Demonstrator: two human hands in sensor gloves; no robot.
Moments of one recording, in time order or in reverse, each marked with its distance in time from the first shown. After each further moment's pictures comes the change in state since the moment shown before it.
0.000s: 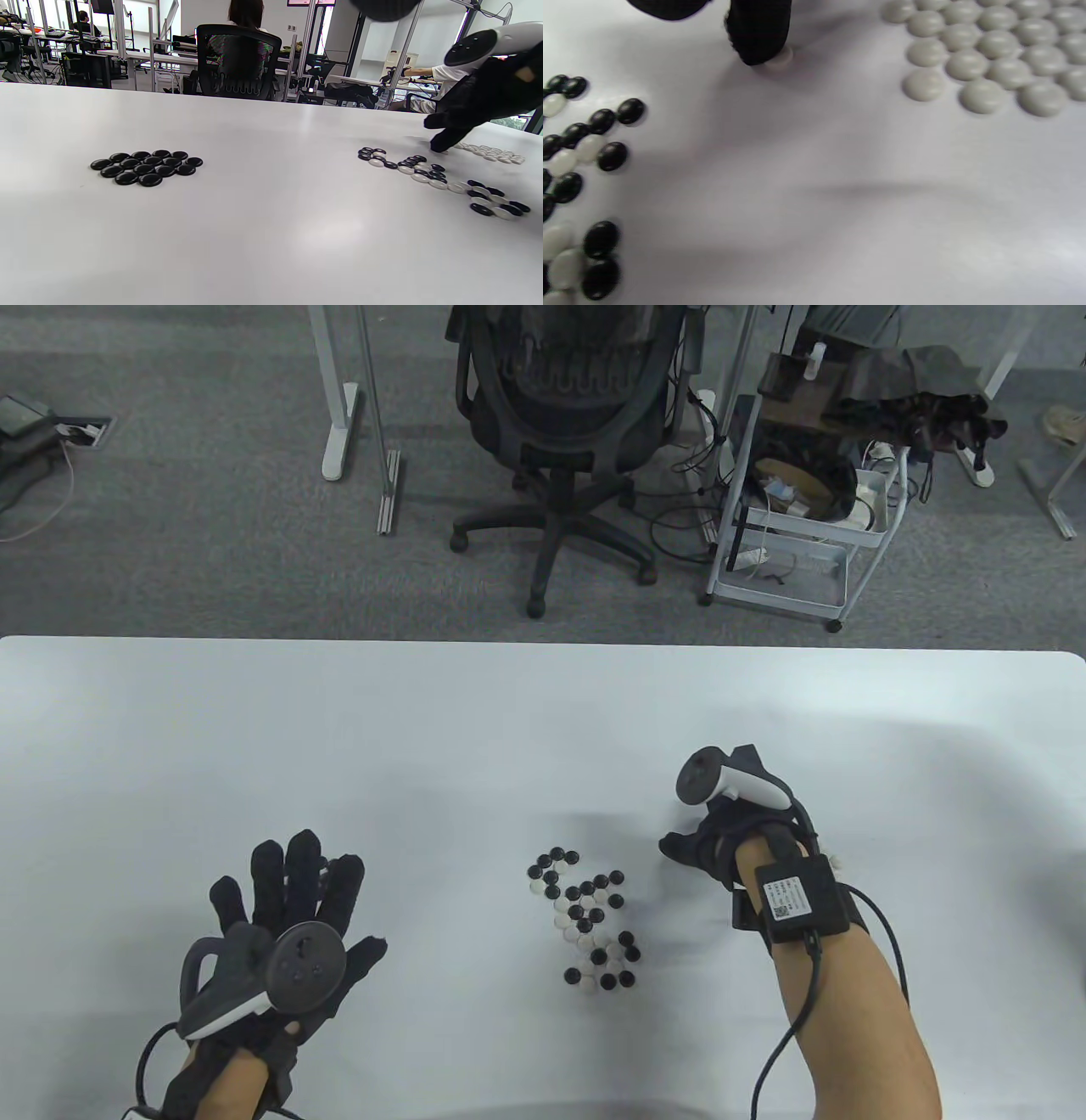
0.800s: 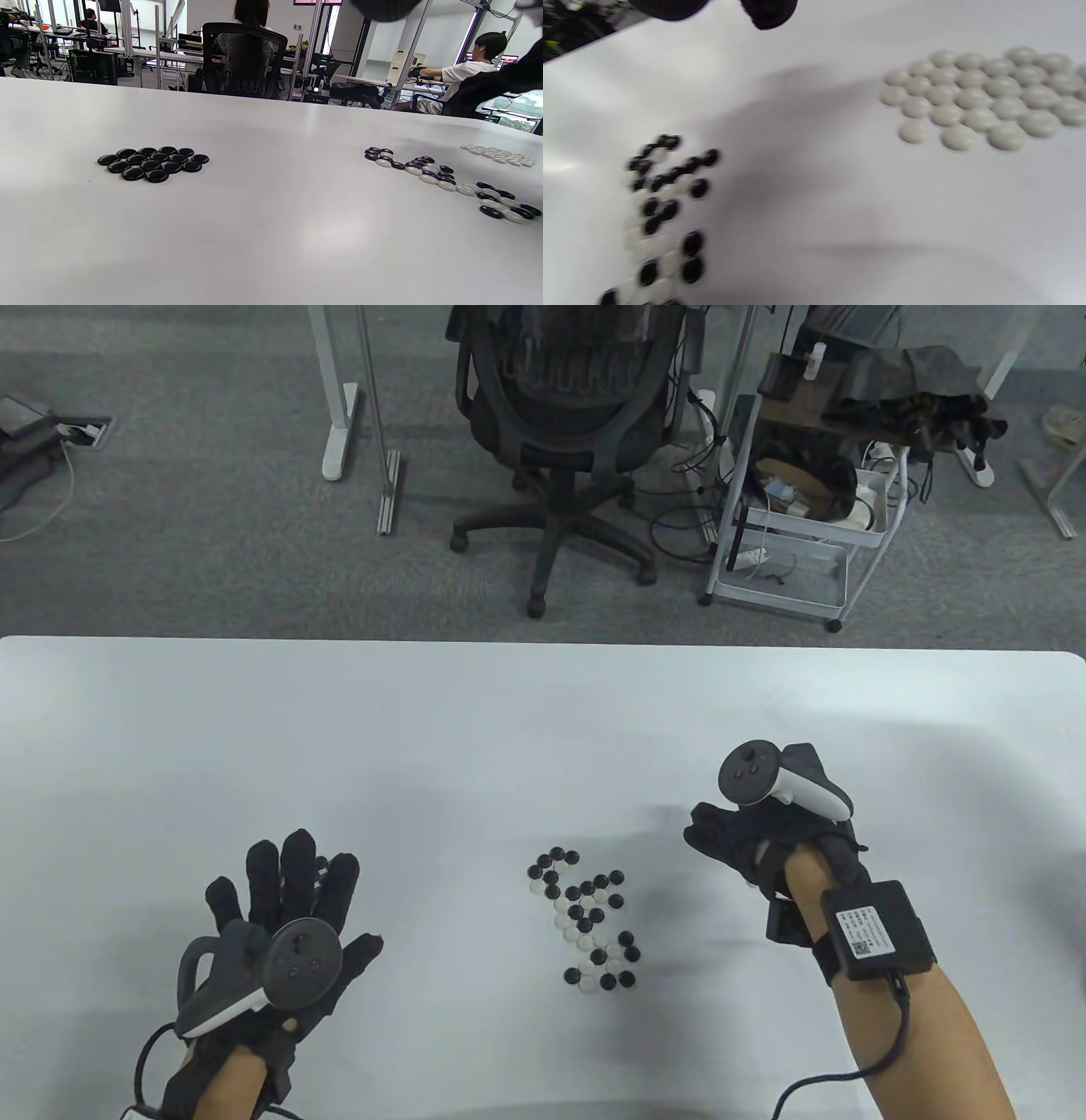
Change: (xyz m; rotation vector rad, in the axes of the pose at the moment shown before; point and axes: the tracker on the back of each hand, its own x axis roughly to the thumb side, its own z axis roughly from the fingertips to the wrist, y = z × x) left_hand -0.003 0.001 0.000 -0.003 0.019 0.012; right_hand 0.008 -0.018 0.080 -0.190 -0.225 -0.038
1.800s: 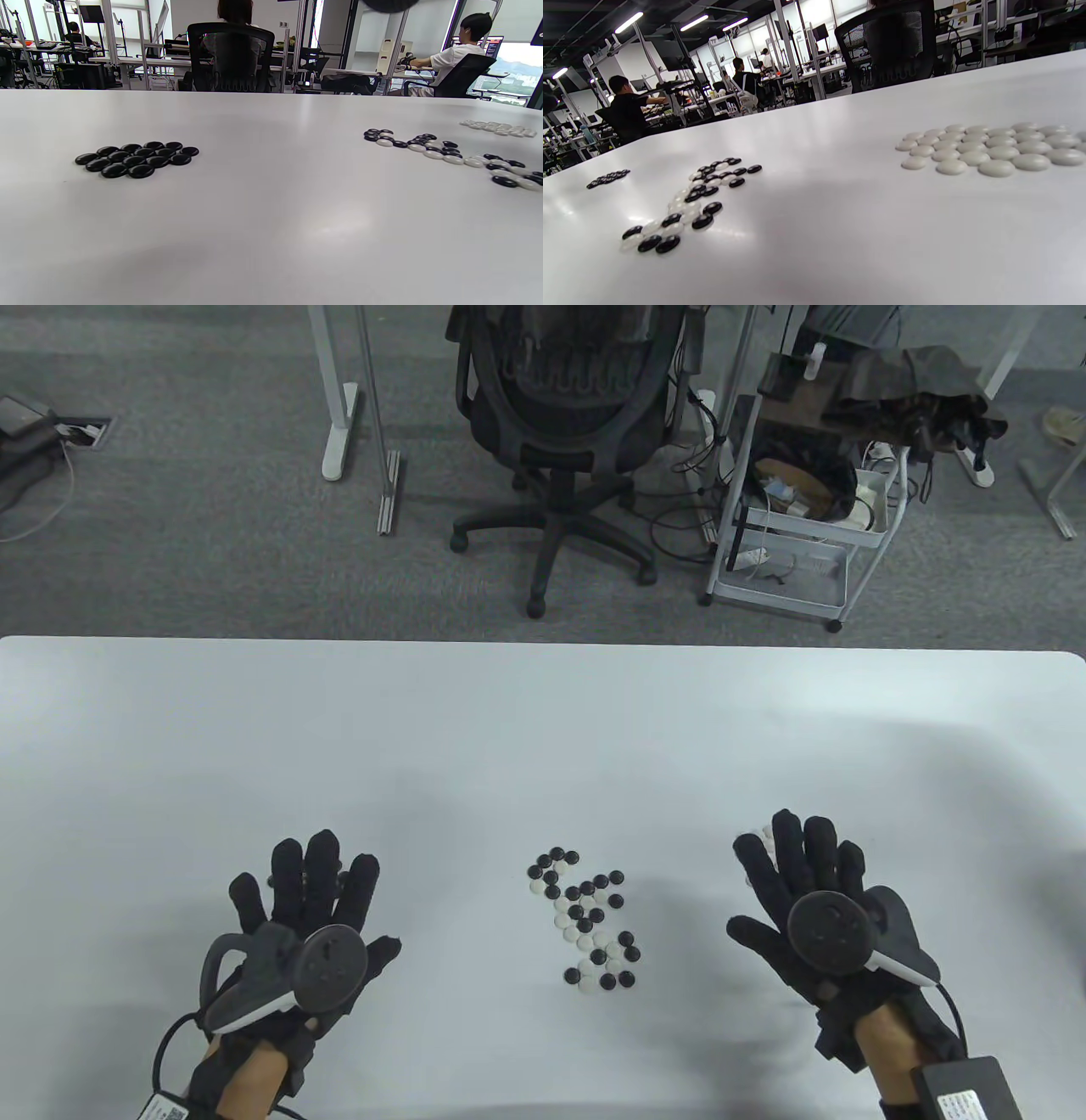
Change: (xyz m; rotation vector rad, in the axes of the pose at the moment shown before) left_hand 0.011 -0.017 -0.014 -0.005 -0.034 -0.079; right_hand -0.044 0.082 0.081 -0.457 -0.268 0.139
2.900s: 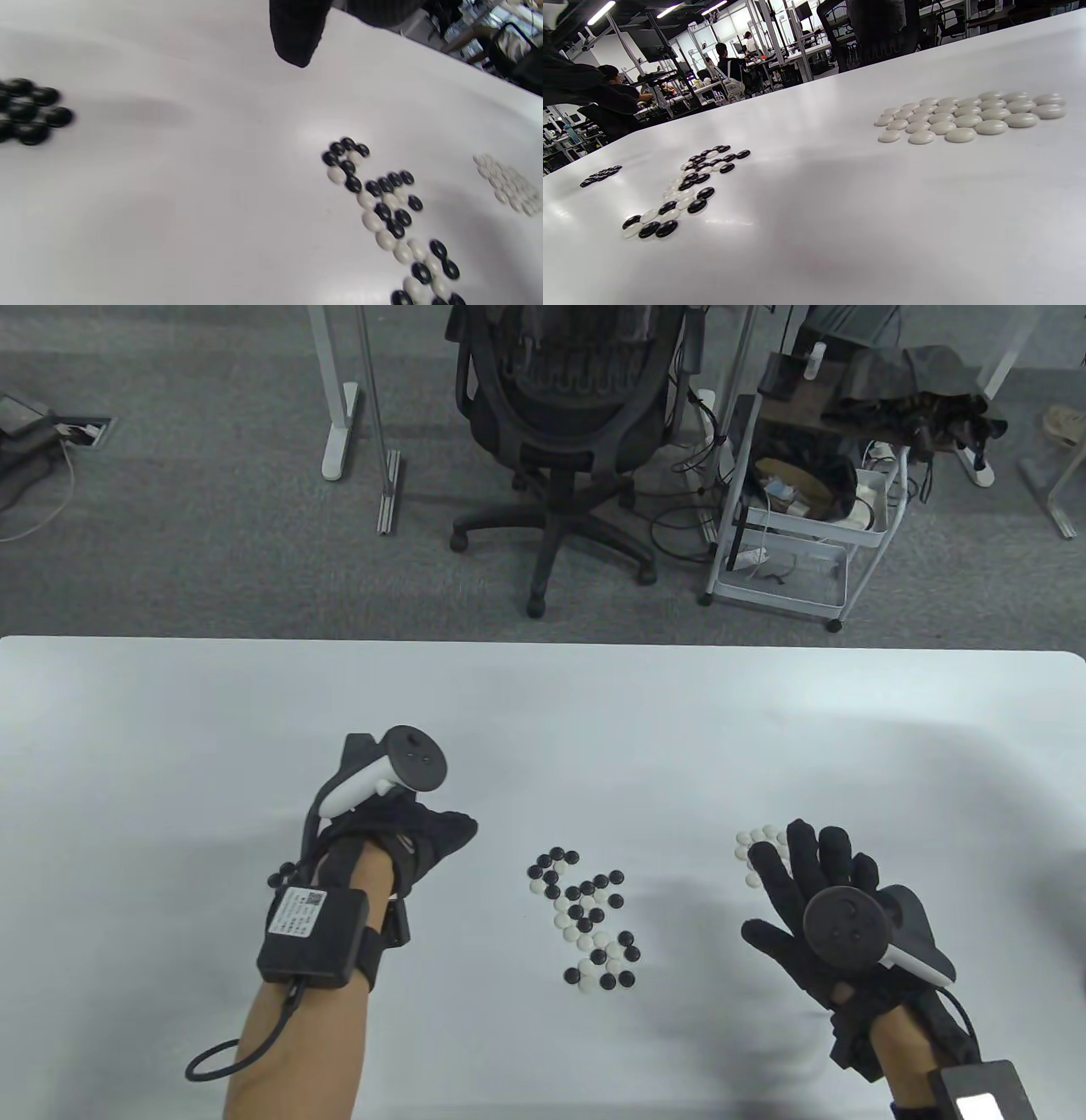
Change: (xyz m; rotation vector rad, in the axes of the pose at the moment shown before) left_hand 0.033 0.044 -0.162 -0.535 0.129 0.373; right_hand -0.015 0.000 0.005 0.061 0.062 -0.052
